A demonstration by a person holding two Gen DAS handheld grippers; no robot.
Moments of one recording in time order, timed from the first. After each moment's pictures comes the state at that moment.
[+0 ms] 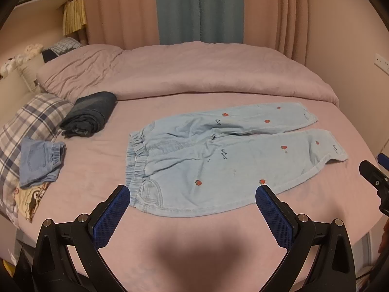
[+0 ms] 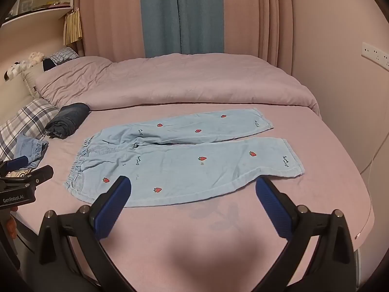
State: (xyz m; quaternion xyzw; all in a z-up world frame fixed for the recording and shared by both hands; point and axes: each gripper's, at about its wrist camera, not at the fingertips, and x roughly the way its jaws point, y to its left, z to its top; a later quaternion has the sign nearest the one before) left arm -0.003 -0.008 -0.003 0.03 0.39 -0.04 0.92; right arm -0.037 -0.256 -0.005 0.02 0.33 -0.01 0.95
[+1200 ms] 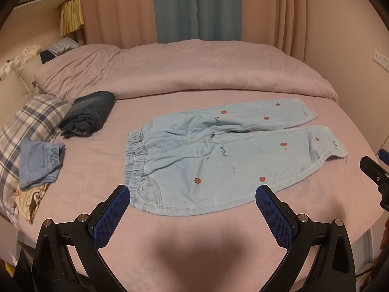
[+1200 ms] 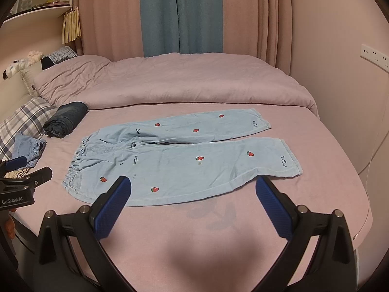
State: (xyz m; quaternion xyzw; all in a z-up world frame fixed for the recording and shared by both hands) left arm -0.005 -0.009 -0.005 0.04 0.39 -0.04 0.92; right arm -0.038 -0.256 -0.002 0.01 0.33 -0.02 0.94
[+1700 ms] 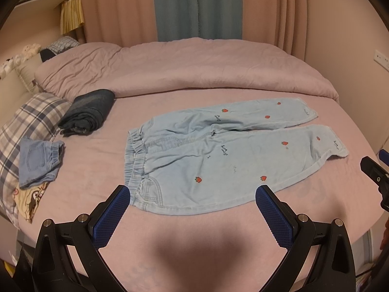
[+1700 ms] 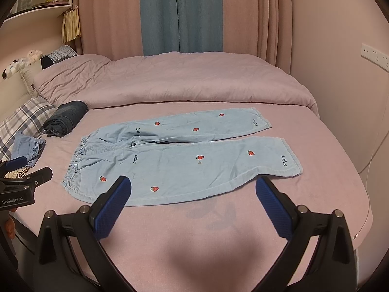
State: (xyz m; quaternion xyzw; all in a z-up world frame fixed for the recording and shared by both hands) left arm -0.004 -0.007 -0.007 0.04 0.39 -0.04 0.92; right arm -0.037 -0.258 -0.003 0.02 0.33 -0.02 0.94
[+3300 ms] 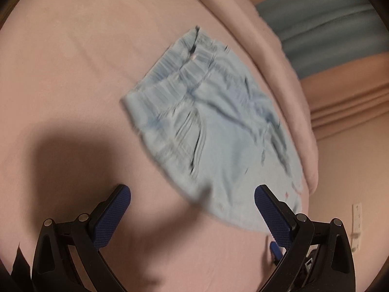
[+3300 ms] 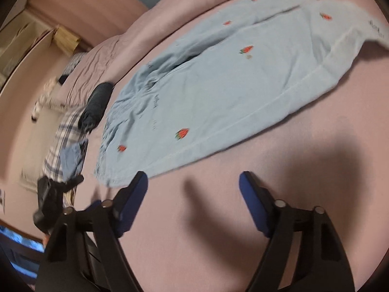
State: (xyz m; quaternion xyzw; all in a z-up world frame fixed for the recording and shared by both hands) left arm 0.044 0.139 -0.175 -0.41 0.46 -0.03 0.79; right arm 0.035 -0.262 -0.178 0.28 0.47 0.15 0.82
